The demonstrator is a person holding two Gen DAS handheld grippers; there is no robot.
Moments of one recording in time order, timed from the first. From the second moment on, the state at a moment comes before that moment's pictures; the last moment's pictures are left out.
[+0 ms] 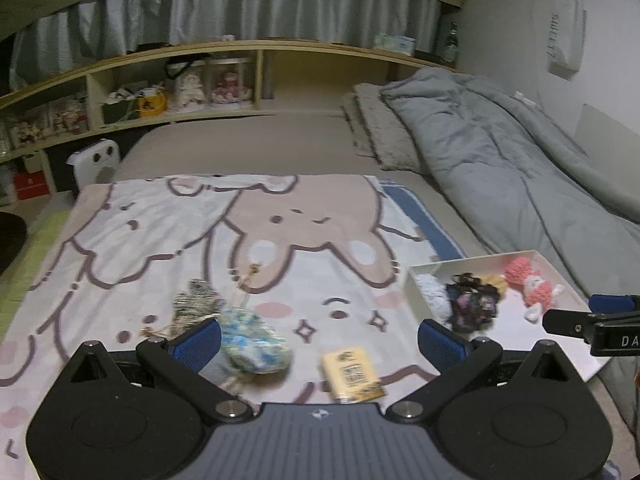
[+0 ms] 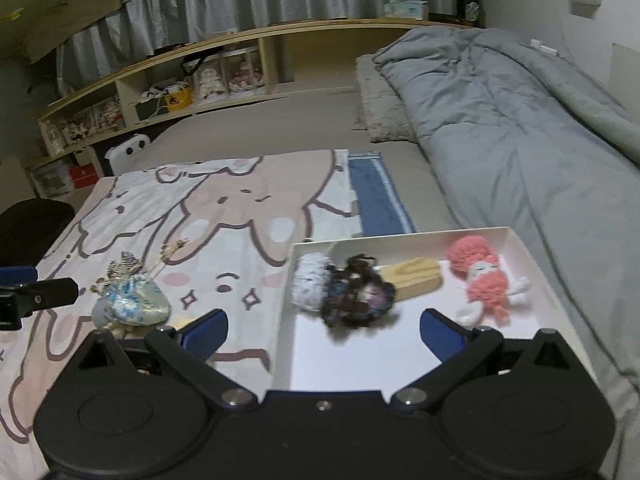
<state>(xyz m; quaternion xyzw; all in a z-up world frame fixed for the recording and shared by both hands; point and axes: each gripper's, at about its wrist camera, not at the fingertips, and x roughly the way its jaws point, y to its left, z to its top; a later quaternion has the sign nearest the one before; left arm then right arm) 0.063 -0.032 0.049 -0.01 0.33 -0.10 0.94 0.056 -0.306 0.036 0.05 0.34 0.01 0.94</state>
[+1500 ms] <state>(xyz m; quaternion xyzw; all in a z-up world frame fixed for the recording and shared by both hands) 0.096 0.047 -0.026 -0.02 0.34 -0.06 0.94 0.114 -0.217 -0.051 0.07 0.38 0.07 0.92</state>
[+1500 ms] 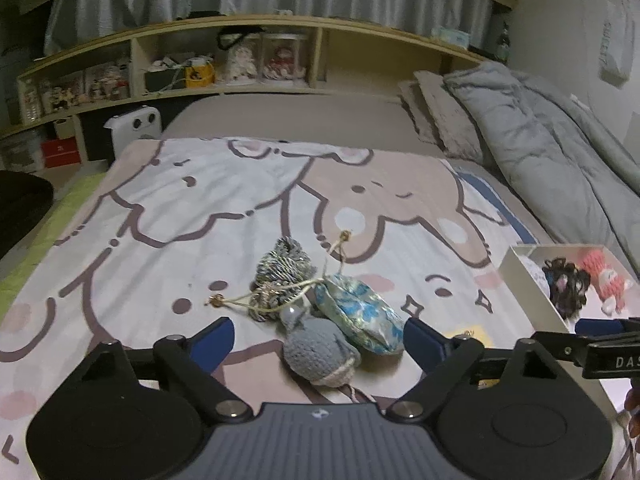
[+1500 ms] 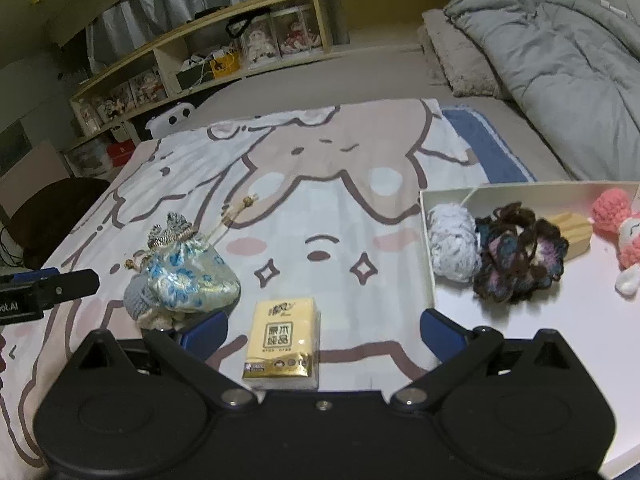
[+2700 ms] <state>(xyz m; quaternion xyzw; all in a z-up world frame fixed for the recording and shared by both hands) 0.153 0.036 -0.093 -0.01 0.41 -0.08 0.91 0.141 -0.180 -0.091 0.05 0.42 0.07 0.90</state>
